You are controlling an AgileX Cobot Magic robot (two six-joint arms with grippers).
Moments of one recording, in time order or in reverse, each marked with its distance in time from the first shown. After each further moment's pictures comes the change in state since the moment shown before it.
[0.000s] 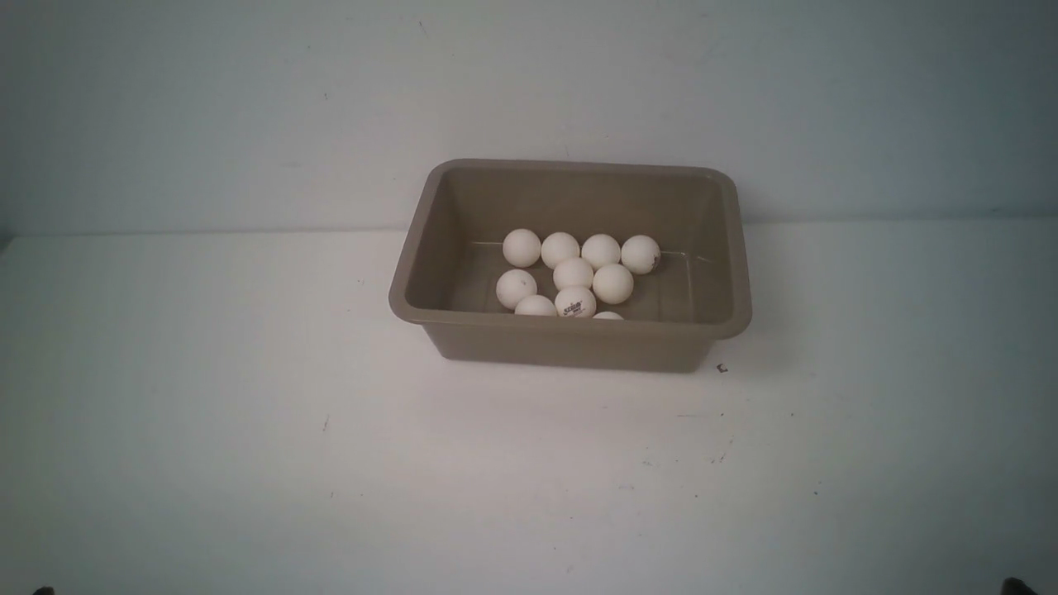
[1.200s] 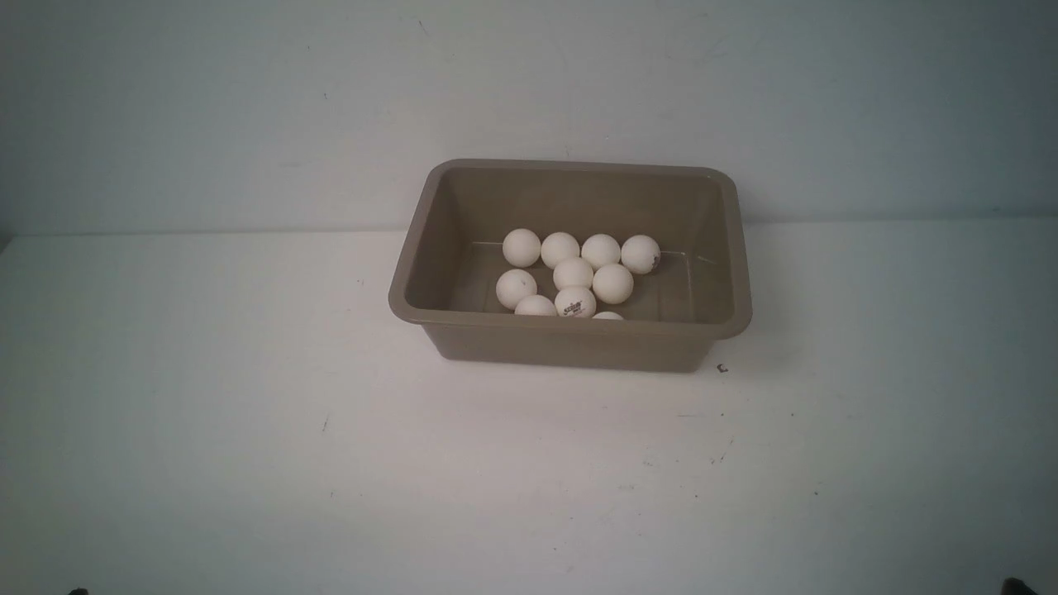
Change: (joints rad) right arm 0.000 0.000 0.000 0.000 0.000 0.000; left arm -0.084 0.000 0.000 -0.024 0.000 0.026
